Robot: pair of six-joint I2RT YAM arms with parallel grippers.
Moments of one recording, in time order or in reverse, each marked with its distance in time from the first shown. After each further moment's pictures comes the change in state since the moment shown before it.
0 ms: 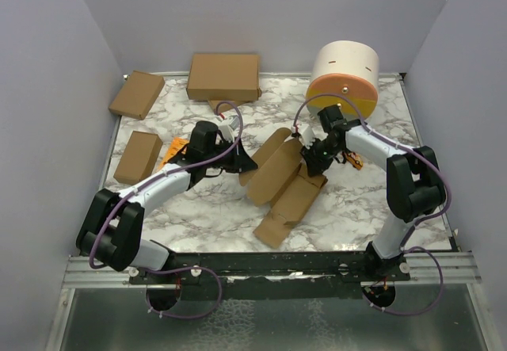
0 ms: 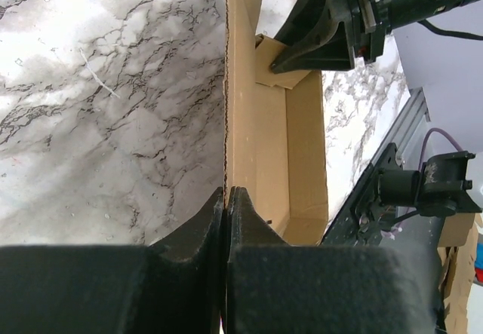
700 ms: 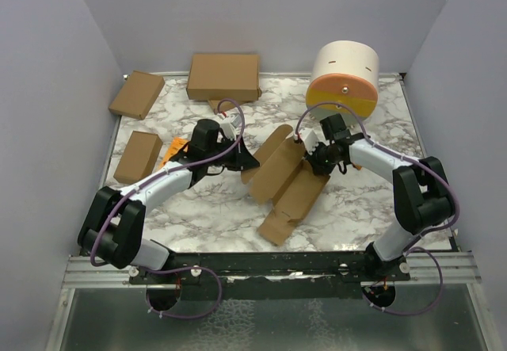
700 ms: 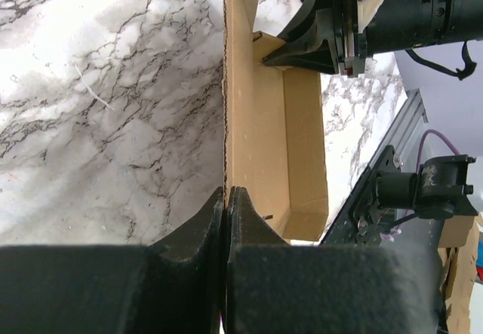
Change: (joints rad) left arm -0.001 0.019 0.021 0.010 0.002 0.002; right arm 0.009 -0.101 -0.188 0.214 0.147 -0.002
